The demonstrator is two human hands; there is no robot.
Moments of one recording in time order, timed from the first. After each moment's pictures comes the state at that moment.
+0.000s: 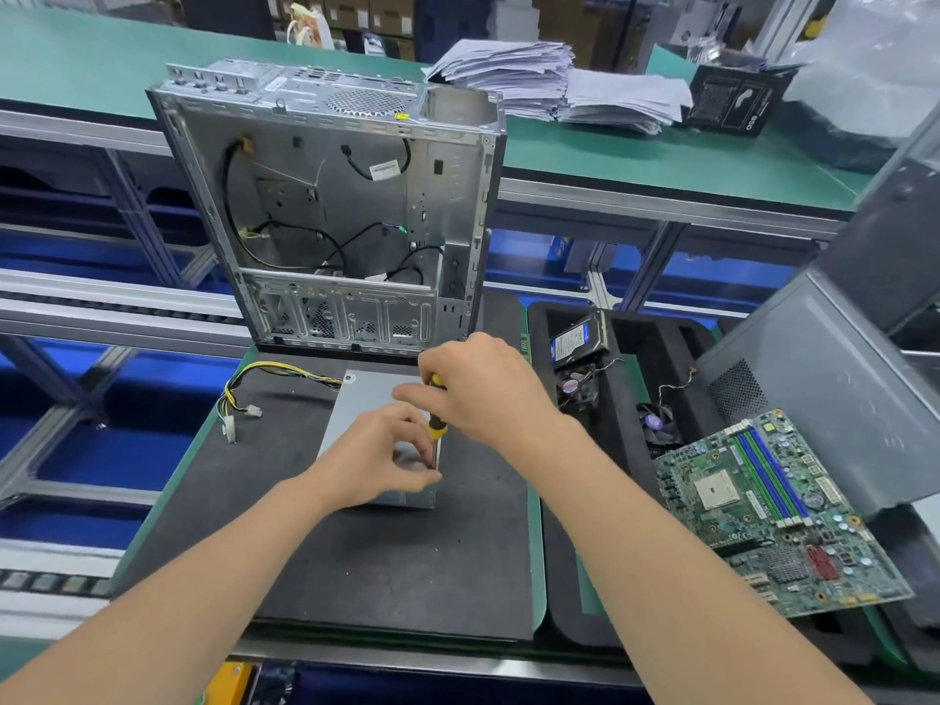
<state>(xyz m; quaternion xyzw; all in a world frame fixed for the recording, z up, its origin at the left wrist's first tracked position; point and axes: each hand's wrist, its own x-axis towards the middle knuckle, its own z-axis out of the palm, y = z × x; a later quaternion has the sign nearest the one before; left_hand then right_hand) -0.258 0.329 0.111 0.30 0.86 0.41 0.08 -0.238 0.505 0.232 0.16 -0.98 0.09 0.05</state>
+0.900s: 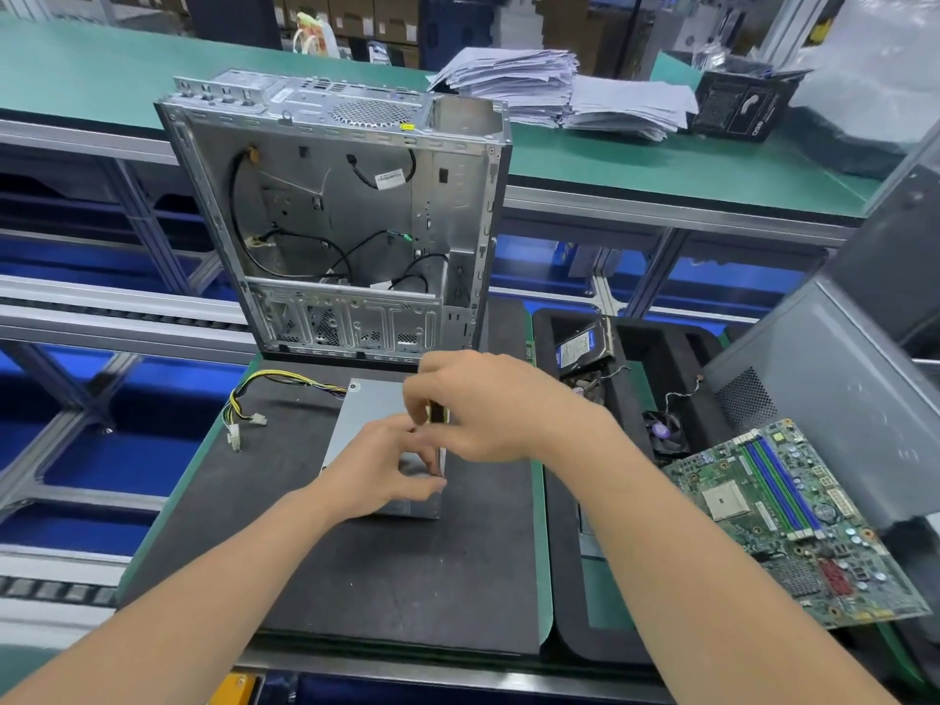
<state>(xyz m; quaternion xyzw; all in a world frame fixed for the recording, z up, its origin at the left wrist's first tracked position) -0.259 0.330 0.112 0.29 0.86 0.42 0.09 -0.231 0.512 0.259 0.29 -0.95 0.06 -0.06</state>
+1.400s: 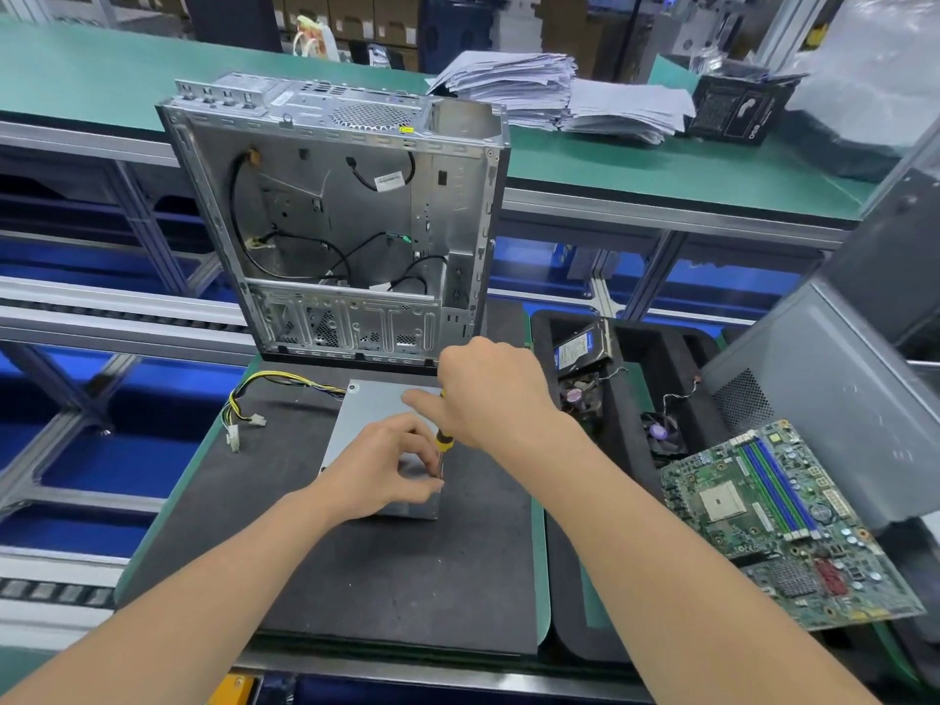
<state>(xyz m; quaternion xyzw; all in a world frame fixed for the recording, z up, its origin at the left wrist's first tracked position) -0.255 0.332 0.113 0.29 0.85 0.42 0.10 -0.235 0.494 0.250 0.09 -1.00 0.02 0.02</state>
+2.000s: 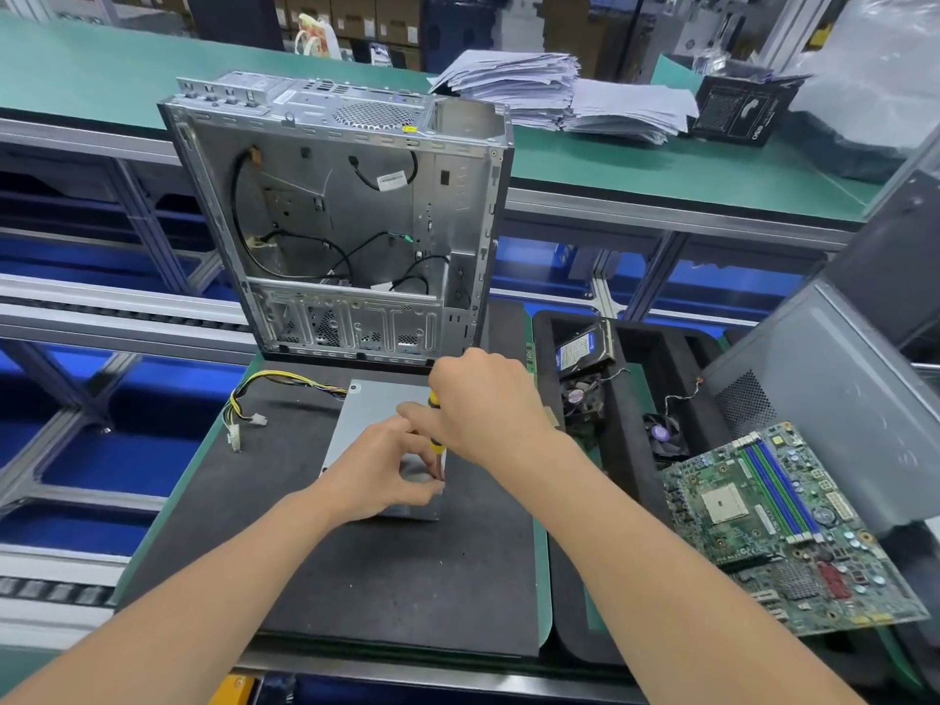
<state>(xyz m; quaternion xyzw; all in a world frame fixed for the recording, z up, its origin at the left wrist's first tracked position) -0.255 0.332 0.116 0.29 0.85 0.42 0.11 -0.231 0.487 0.243 0.11 -0.99 0.04 0.03</state>
